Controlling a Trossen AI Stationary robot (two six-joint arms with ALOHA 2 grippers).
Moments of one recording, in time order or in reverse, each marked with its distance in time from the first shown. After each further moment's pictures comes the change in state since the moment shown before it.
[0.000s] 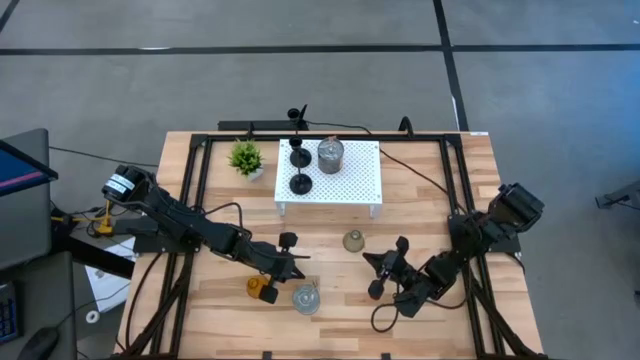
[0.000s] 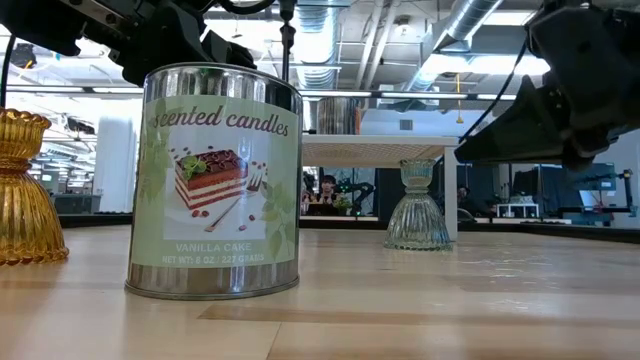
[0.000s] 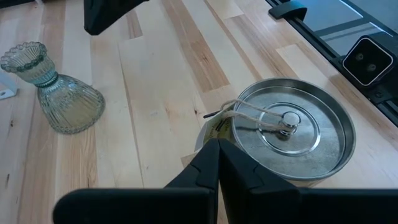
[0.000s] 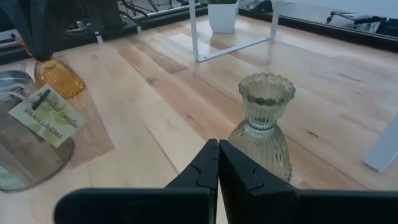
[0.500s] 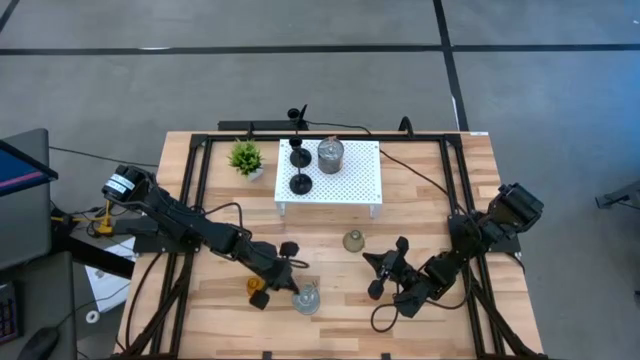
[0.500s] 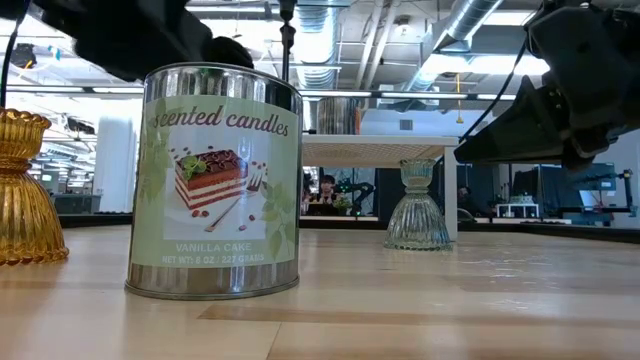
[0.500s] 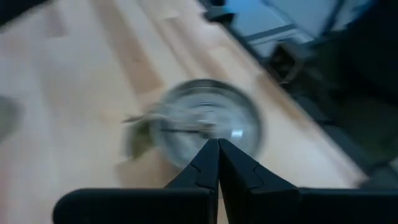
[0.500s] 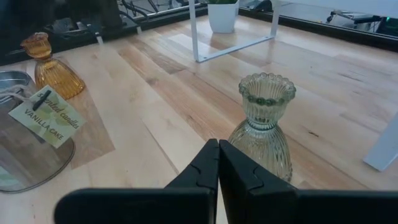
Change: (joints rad) left arm 0.000 0.000 0.000 0.000 0.247 -0.025; right arm 0.000 0.002 0.000 0.004 0.000 0.001
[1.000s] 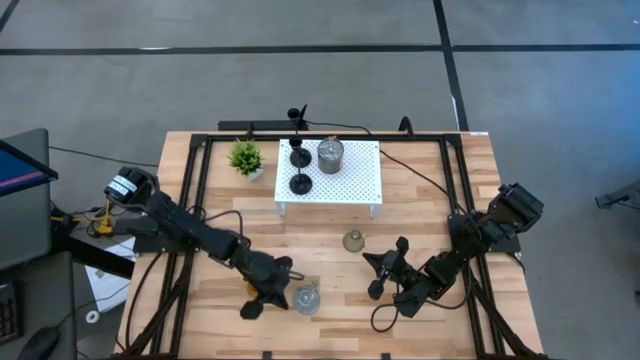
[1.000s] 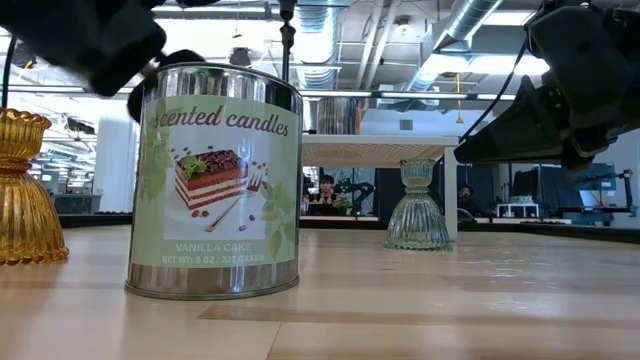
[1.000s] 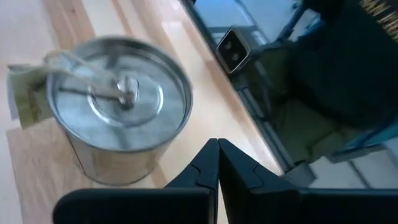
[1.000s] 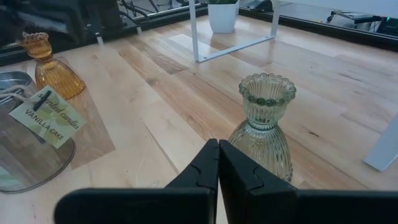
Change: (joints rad) left arm -0.074 0.033 0.000 -0.002 0.100 -0.268; right arm 0.000 -0.001 0.000 0.001 0.000 0.000
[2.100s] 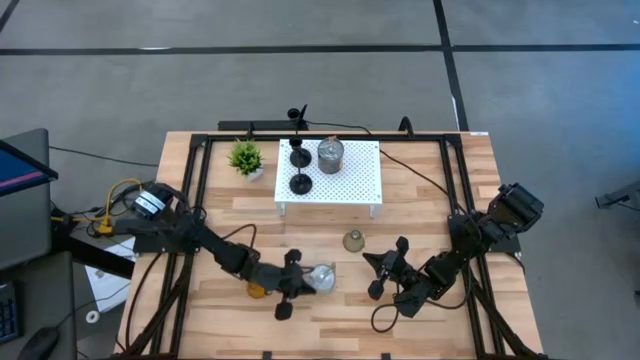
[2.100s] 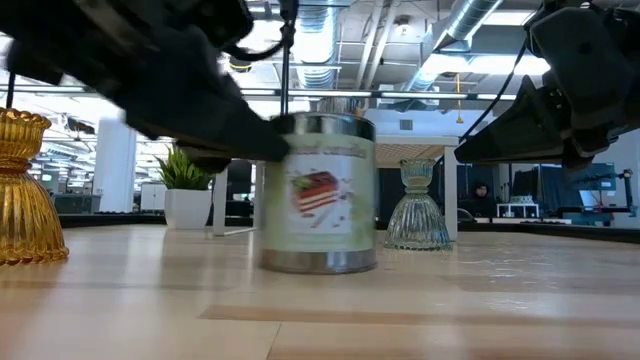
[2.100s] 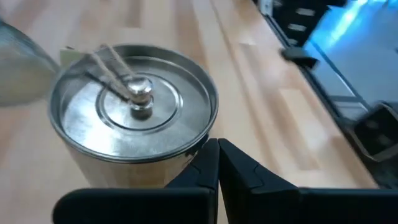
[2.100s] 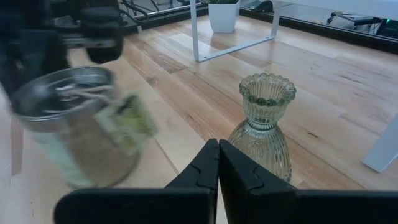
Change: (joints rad) left arm -0.012 0.258 0.000 0.419 -0.477 -0.045; right arm 0.001 -0.001 0.000 -0.003 -0.001 -0.011
